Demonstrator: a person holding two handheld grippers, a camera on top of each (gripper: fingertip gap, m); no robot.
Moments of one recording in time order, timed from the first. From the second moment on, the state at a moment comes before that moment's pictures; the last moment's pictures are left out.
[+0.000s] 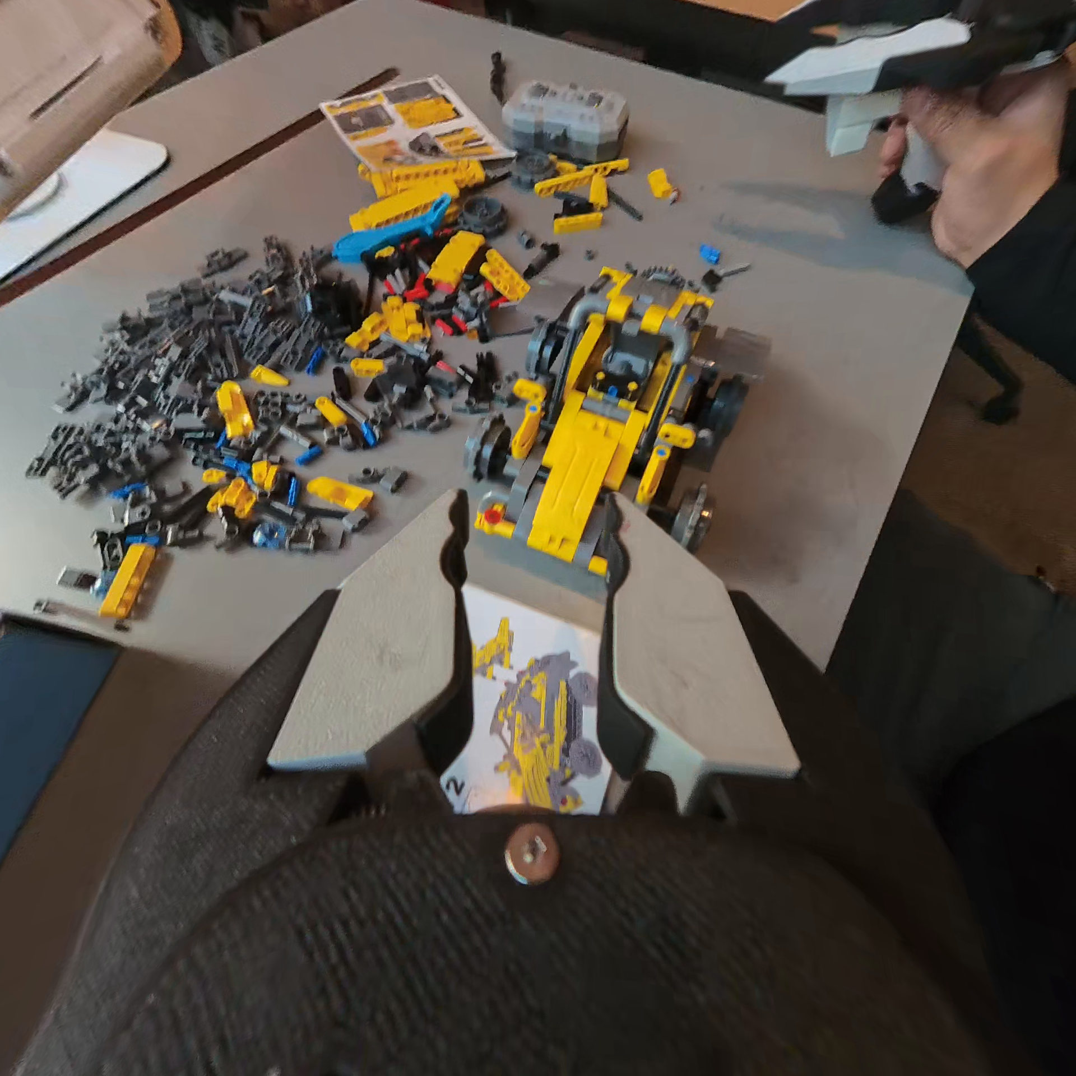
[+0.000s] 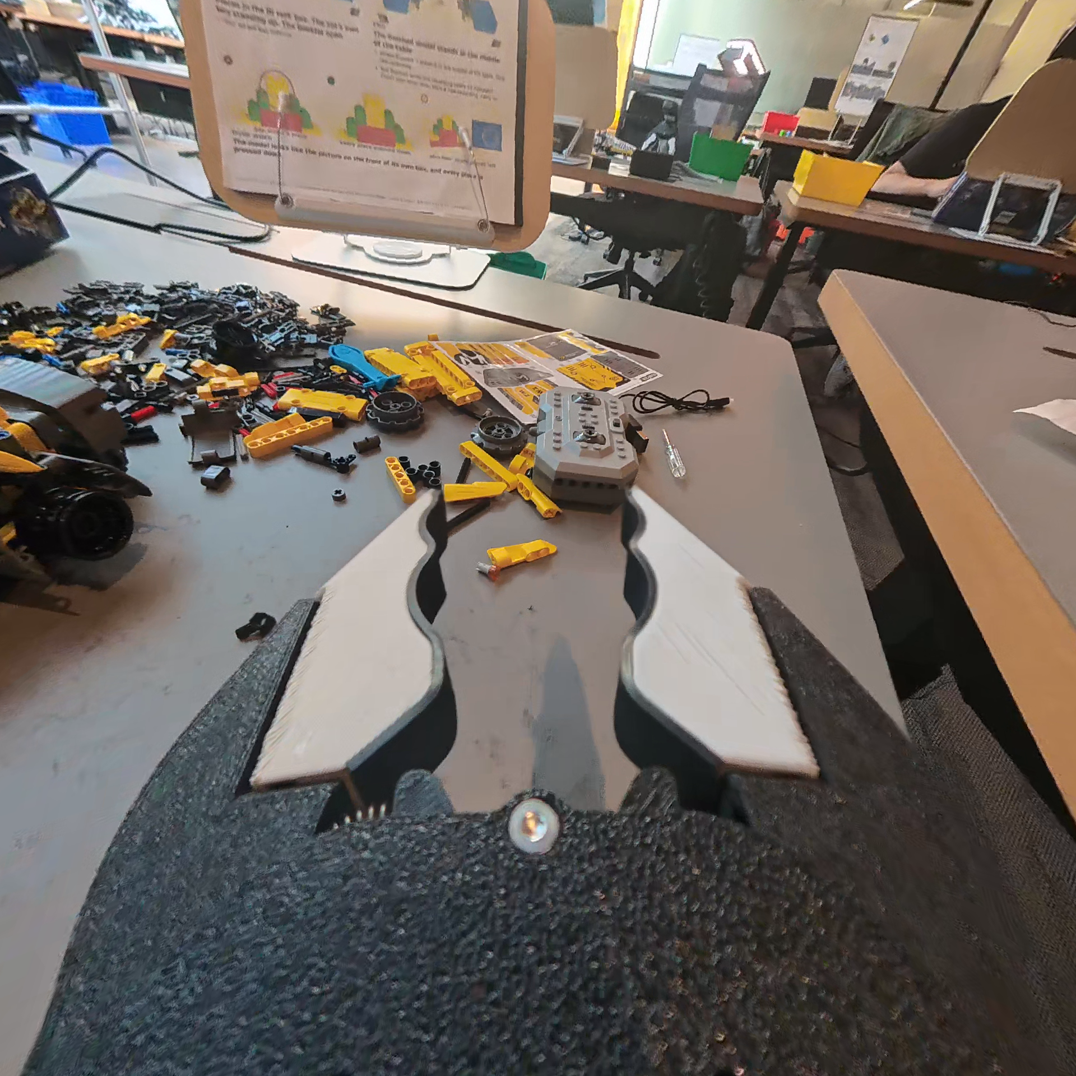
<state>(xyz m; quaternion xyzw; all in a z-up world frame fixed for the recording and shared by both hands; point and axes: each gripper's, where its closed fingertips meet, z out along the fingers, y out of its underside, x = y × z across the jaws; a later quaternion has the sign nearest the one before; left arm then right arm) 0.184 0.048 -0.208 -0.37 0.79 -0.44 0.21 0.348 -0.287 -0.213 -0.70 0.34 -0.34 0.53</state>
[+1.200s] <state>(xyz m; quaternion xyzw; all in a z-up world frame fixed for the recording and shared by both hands) 0.292 0.010 -0.214 -0.32 0.76 -0.51 0.23 0.353 -0.271 -0.248 -0.77 0.32 -0.34 0.43</state>
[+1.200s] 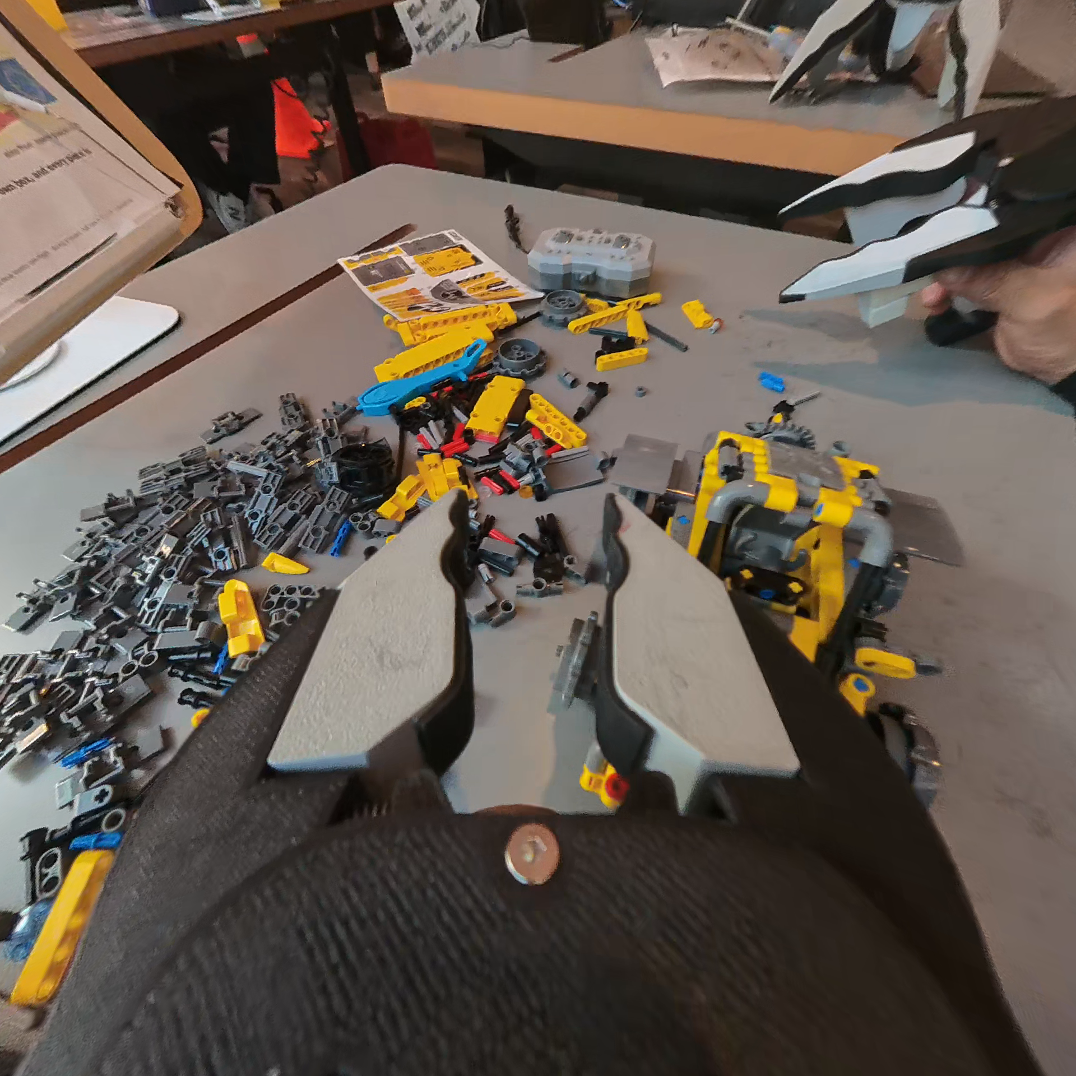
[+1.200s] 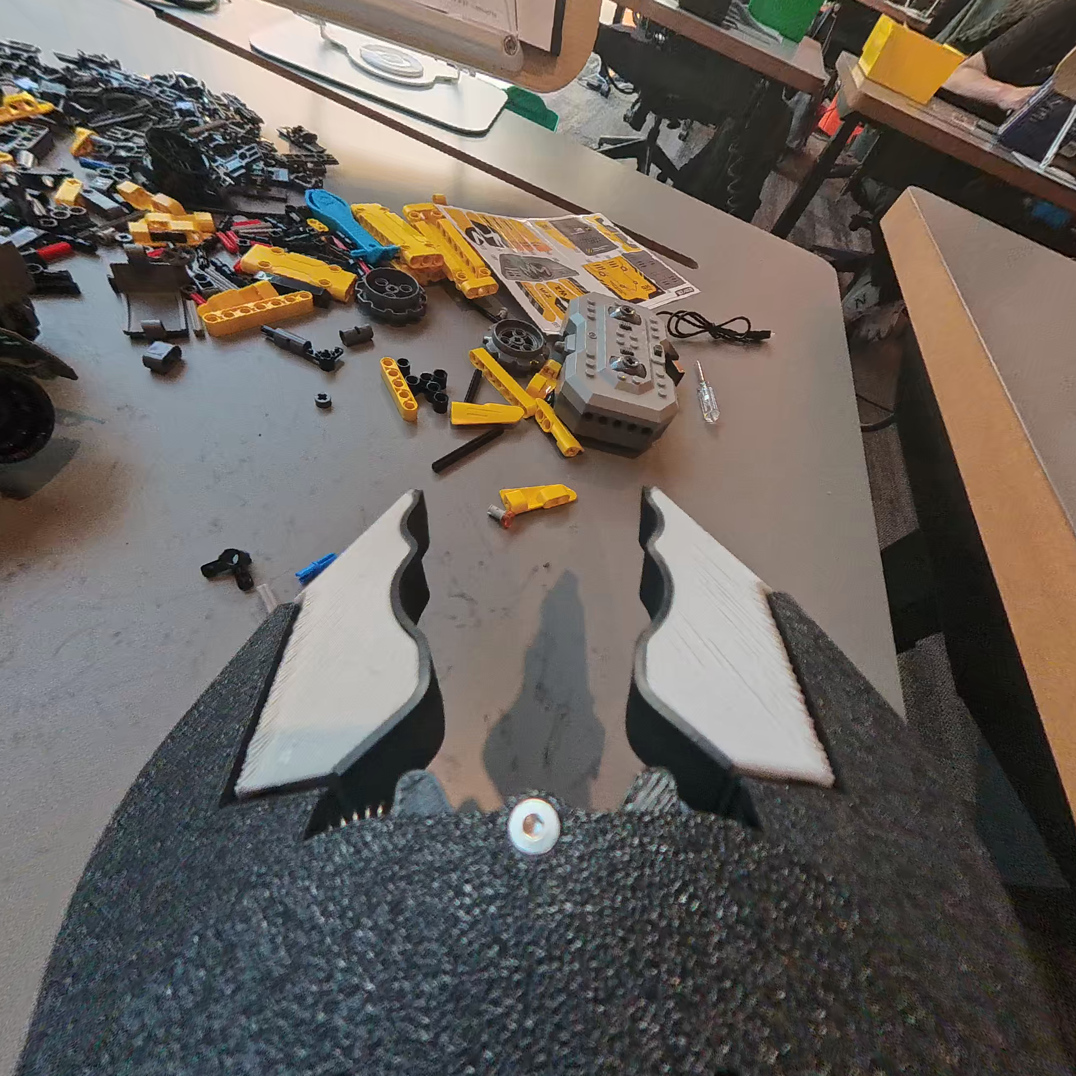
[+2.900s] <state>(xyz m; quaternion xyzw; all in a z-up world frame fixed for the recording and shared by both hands) 0.303 0.015 -0.221 -0.35 0.76 -0.48 0.26 0.303 -0.131 -0.213 -0.73 0.26 -0.30 0.56</state>
